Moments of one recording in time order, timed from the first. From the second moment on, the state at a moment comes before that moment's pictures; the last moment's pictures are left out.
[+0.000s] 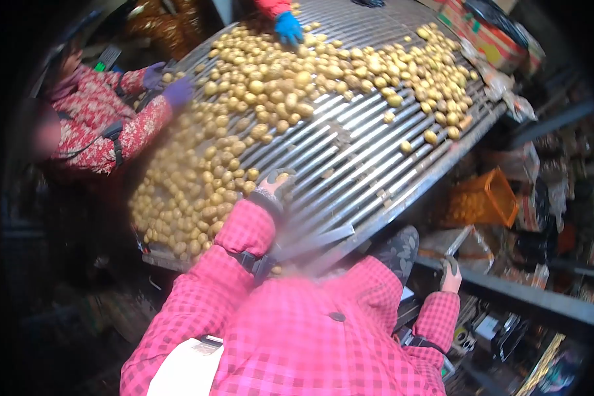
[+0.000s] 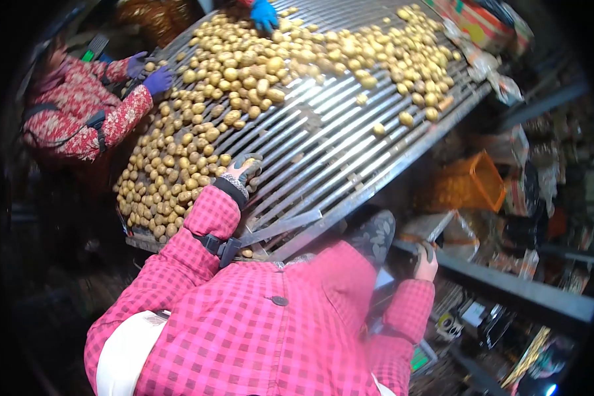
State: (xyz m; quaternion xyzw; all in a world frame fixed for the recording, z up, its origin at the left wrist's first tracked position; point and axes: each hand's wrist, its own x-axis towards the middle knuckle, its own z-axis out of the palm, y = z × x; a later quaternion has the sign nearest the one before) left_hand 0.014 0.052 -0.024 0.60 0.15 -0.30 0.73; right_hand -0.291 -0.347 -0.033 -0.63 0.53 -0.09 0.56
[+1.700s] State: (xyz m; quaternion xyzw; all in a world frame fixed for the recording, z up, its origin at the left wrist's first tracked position) left_hand 0.225 0.052 -0.038 0.91 -0.10 0.17 0.36; right_hand -0.061 -0.227 -0.011 -0.98 0.11 0.03 0.17
